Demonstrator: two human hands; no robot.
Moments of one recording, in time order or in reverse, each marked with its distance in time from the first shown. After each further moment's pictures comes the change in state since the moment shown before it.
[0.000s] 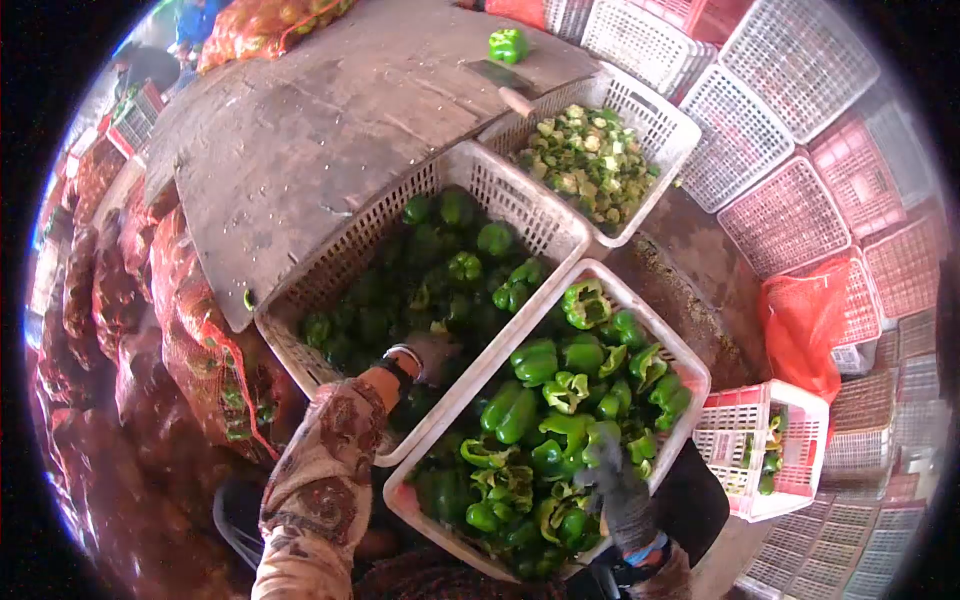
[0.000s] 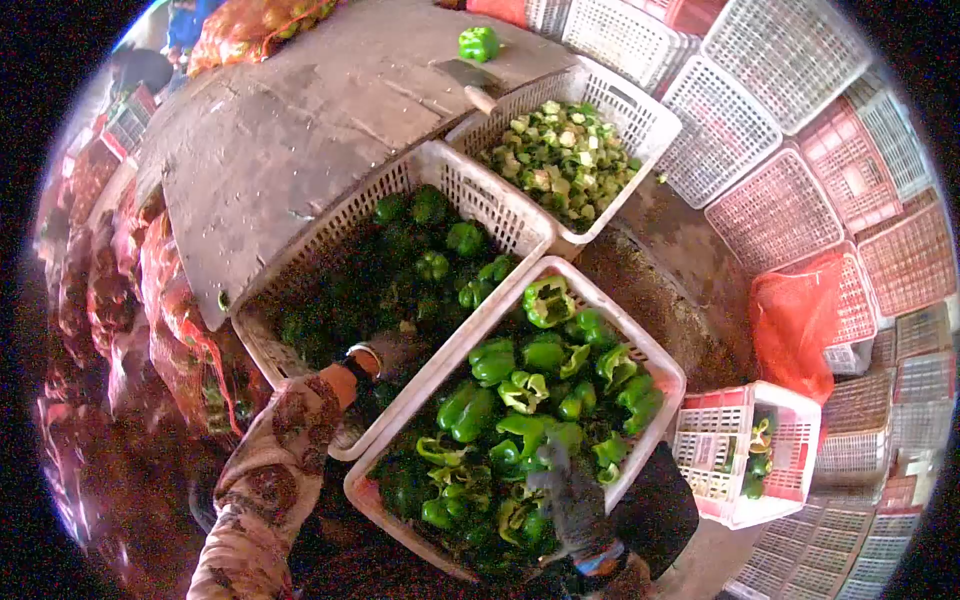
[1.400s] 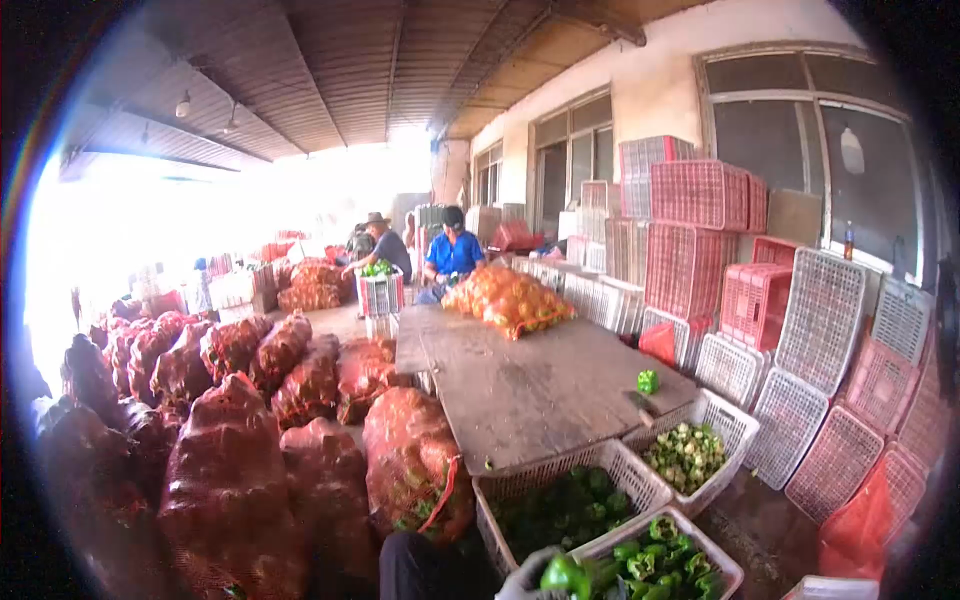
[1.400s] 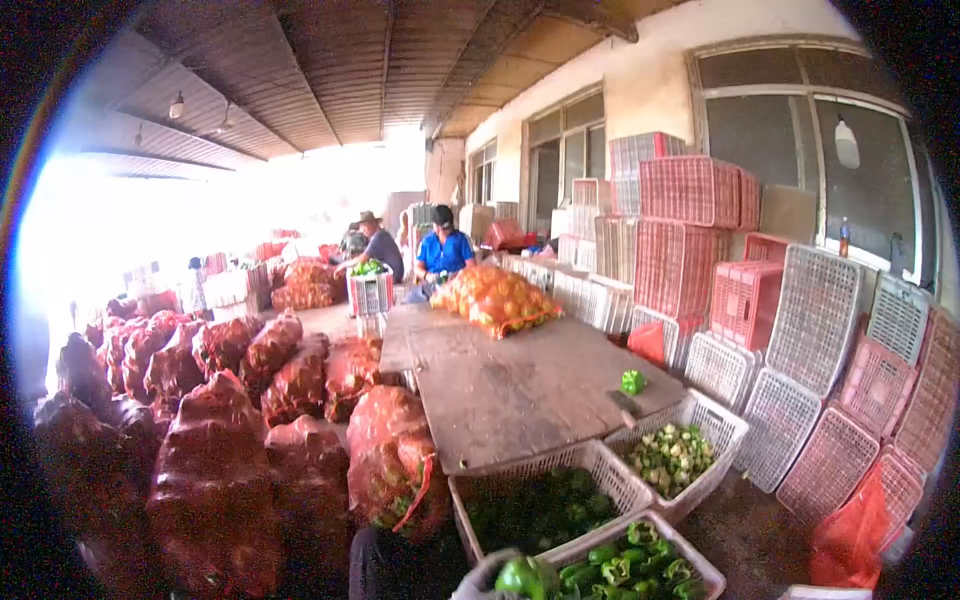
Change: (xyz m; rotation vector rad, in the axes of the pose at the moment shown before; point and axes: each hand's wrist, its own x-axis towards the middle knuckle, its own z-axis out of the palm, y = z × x) left_hand -0.295 0.305 -0.064 -1.184 1.246 0.311; right_hand -0.136 -0.074 0.097 -0.593 -0.017 -0.753
